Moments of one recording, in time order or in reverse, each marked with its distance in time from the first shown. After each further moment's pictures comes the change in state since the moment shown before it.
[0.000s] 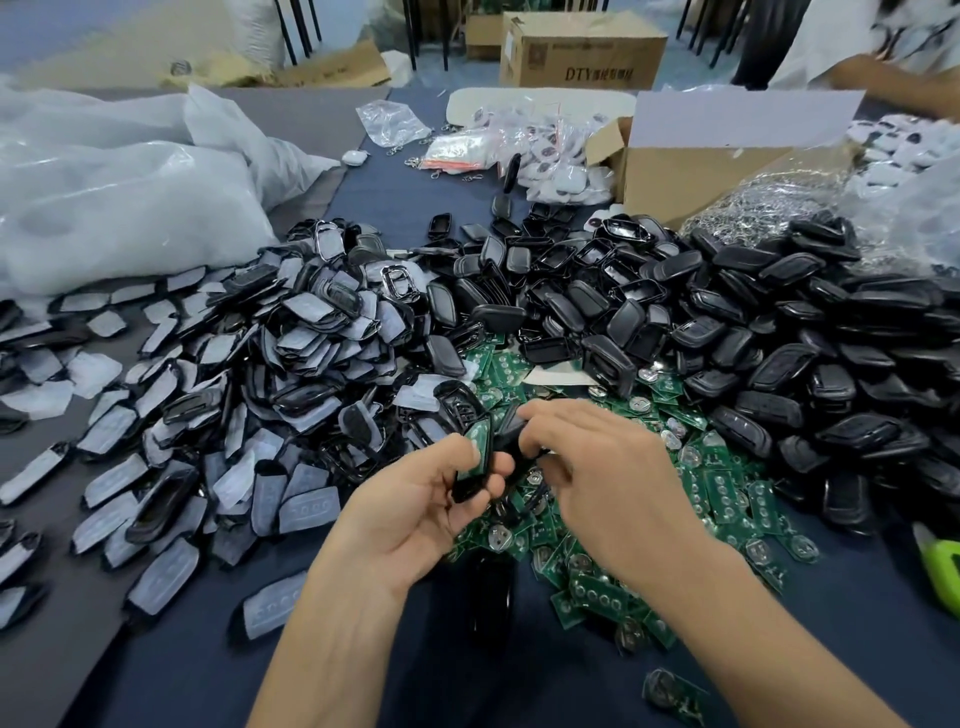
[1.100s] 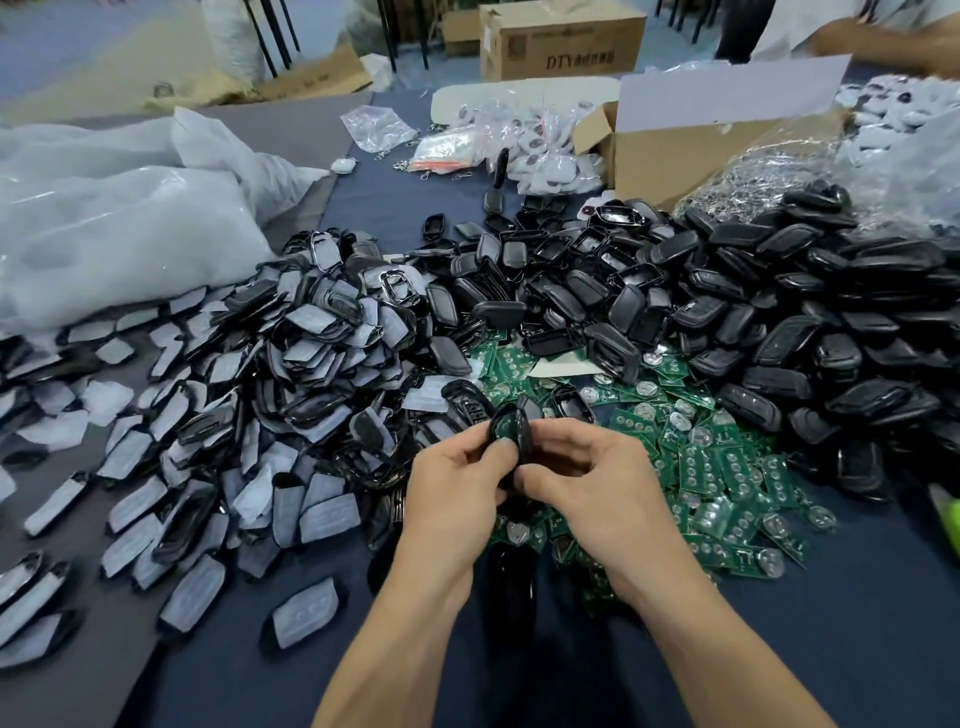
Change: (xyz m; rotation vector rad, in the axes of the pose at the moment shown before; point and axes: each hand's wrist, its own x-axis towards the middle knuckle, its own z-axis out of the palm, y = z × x) left_hand 0.010 -0.026 0.007 0.434 0.172 0.370; right_hand -0.013 -0.014 0.031 0.949 0.043 0.766
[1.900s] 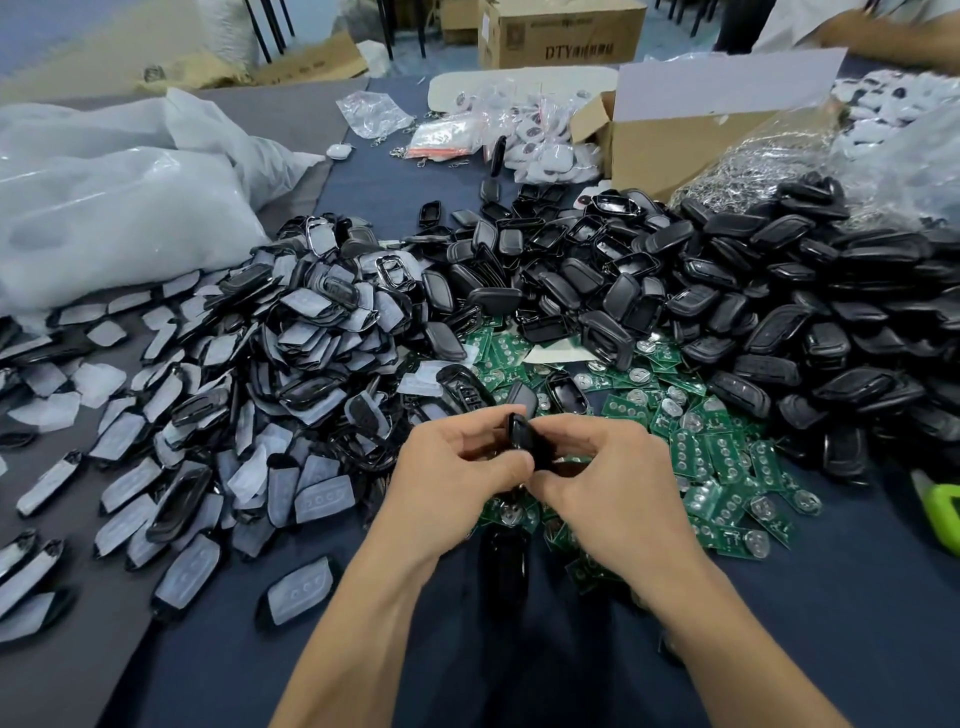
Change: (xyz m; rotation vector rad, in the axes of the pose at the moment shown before) left_hand 0.000 0.005 -0.018 0.198 -0.192 0.124; right_hand -0.011 0.000 -0.013 -0.441 0.060 -0.189
